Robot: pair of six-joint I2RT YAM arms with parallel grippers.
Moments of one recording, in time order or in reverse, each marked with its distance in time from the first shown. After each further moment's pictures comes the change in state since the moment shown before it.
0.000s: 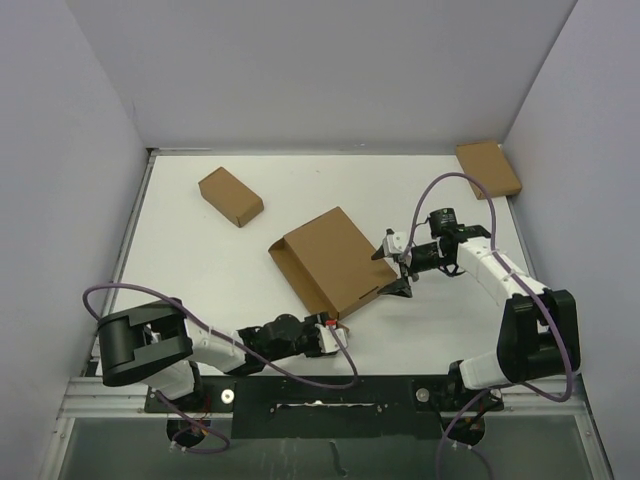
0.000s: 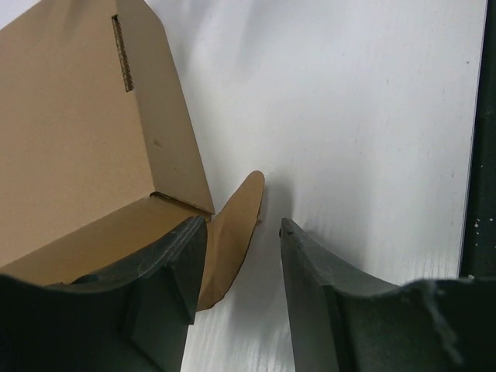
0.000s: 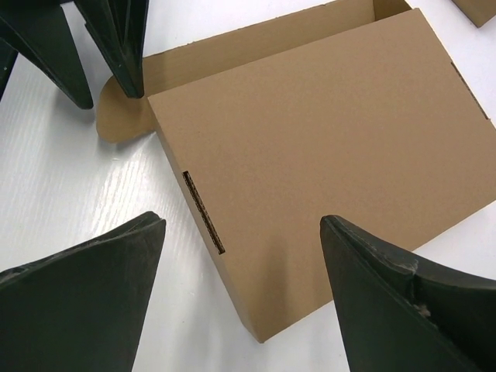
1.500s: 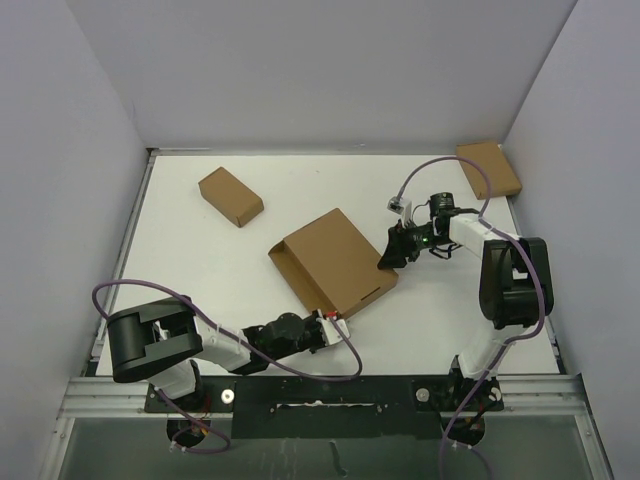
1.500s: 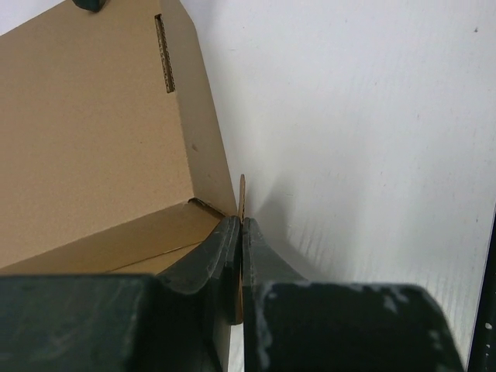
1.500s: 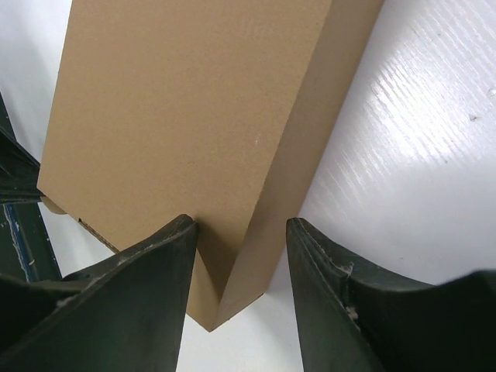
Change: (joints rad) left arm 0.002 0.064 0.023 0.071 -0.060 -0.074; right arm -0.093 0.353 0.171 0.203 0.179 0.936
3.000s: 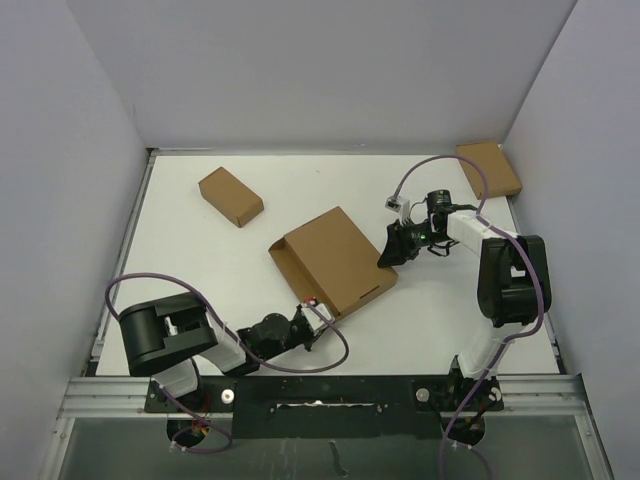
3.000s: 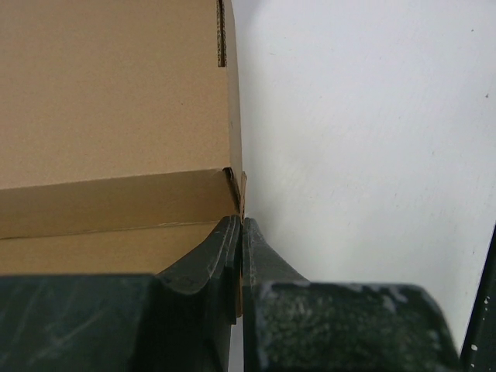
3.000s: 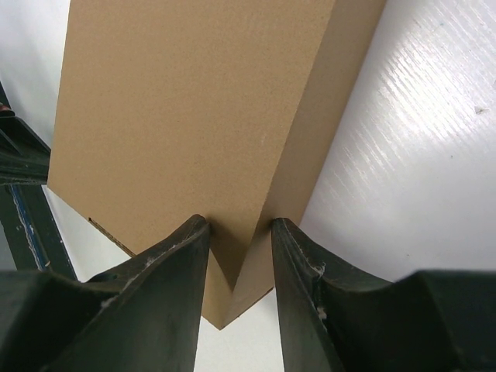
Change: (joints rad) left arm 0.061 0.072 -0.104 0.266 -0.020 -0.232; right arm 0.014 0.023 0.042 -0.042 0.043 0.046
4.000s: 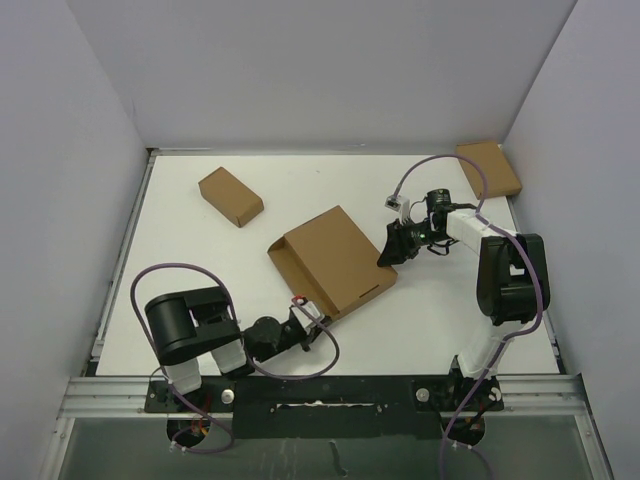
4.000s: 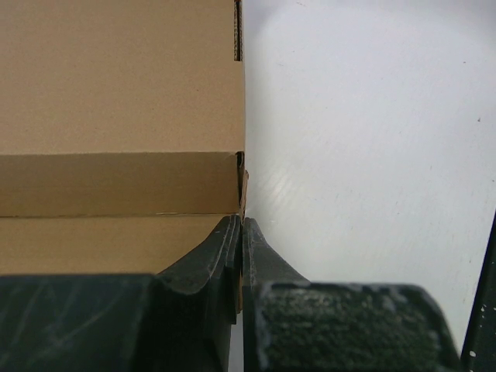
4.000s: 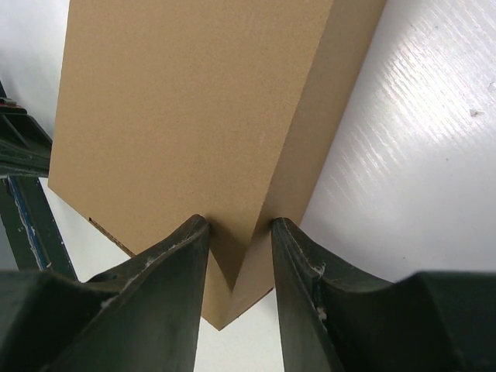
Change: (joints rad) left arm 0.033 0.143 -0.060 0.270 0.013 -0.091; right arm 0.001 0.016 0.015 -0.004 0.000 0.003
